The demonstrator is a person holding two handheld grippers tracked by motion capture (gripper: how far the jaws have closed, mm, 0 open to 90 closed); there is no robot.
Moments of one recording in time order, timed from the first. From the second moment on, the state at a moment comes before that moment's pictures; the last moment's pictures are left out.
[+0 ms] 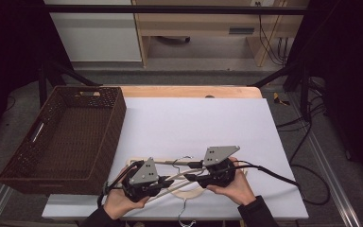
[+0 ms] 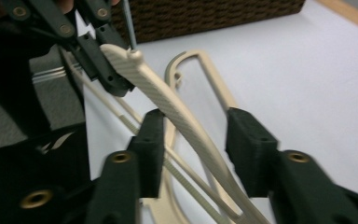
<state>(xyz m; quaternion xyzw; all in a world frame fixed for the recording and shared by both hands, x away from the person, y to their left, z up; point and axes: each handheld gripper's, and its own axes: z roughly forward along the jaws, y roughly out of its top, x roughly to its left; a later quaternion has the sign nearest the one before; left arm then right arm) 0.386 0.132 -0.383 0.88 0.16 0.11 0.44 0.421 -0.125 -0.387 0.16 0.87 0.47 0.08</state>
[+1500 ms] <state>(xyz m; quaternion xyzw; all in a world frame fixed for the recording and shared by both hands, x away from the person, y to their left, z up) 0.440 0.270 -0.261 0.78 0.31 0.22 0.49 0.414 -0.239 -0.392 0.37 0.75 0.51 0.21</state>
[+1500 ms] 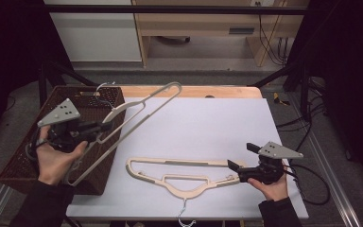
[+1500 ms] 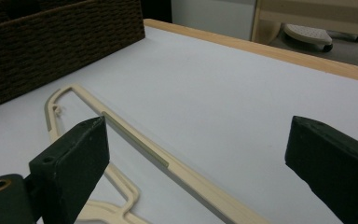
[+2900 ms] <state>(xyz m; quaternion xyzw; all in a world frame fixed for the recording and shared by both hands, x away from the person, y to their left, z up) 0.502 0.408 -0.291 0.78 0.42 0.25 0.39 0.416 -0.237 -0.395 0.38 0.75 0.50 0.20</state>
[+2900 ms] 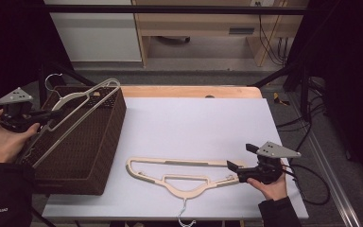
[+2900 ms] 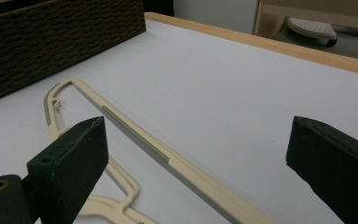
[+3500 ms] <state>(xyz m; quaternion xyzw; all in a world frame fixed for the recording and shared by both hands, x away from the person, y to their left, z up) 0.500 0.432 -0.351 0.80 0.45 0.19 0.35 0.418 -0.233 -0.398 0.37 0.76 0.49 0.20</state>
